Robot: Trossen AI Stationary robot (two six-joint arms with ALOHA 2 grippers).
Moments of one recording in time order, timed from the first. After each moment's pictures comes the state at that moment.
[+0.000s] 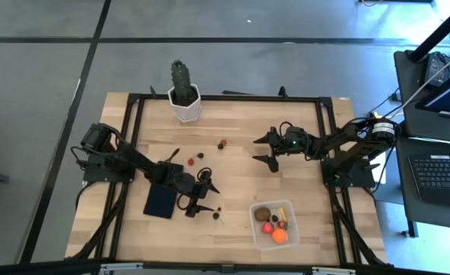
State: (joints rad) left arm -0.31 1.73 0.58 0.68 -0.01 -0.02; right arm -0.32 1.56 0.24 0.97 -0.26 -0.01
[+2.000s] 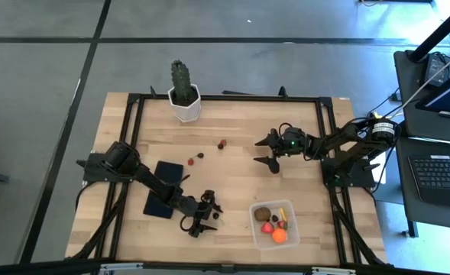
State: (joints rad) left arm -0.49 2.01 0.71 0.83 -0.16 -0.10; right arm -0.33 1.56 0.24 0.89 -0.26 0.02
